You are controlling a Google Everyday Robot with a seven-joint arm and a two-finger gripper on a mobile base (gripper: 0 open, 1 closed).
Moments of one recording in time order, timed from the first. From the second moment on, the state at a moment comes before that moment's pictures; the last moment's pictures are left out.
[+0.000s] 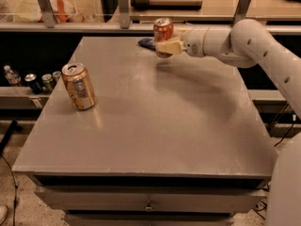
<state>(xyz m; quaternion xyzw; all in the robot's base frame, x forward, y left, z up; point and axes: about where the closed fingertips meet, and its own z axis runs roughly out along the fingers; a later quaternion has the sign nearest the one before) 0.779 -0.086 0.895 -0.39 0.67 0.25 0.58</state>
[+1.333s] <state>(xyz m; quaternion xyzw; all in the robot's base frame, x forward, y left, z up) 0.793 -0.110 0.881 -0.35 0.69 0.24 0.58</state>
